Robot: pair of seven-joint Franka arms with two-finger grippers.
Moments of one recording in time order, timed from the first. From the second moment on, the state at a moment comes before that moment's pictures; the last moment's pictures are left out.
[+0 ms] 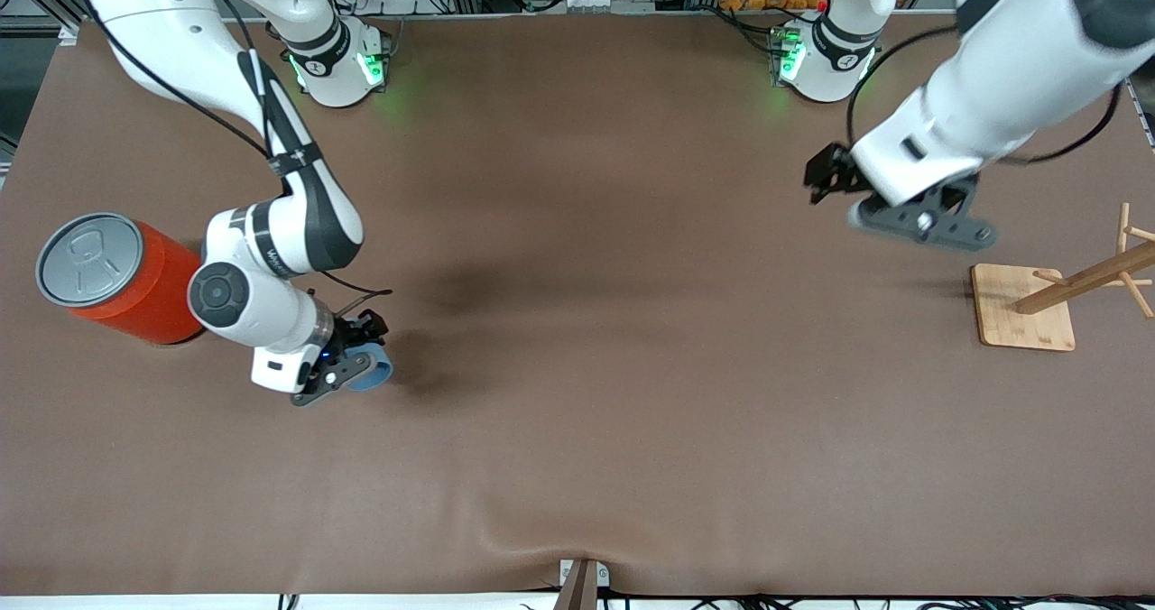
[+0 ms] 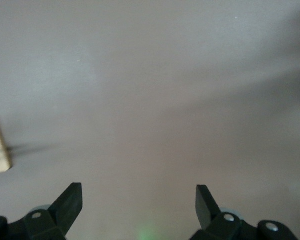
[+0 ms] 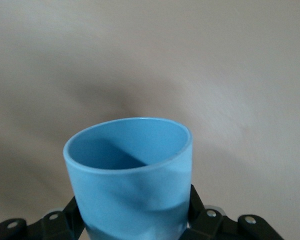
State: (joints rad) left arm 0.09 0.22 -0.51 -1.44 0.01 1.55 -0.16; right arm 0.21 0.52 0.04 -1.72 0.06 2.24 -0.42
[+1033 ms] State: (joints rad) left arm 0.02 0.45 -0.50 -1.44 -0.10 1.83 -0.27; right arm 0.67 0.70 0.04 -1.71 -0.16 2.58 -0.62
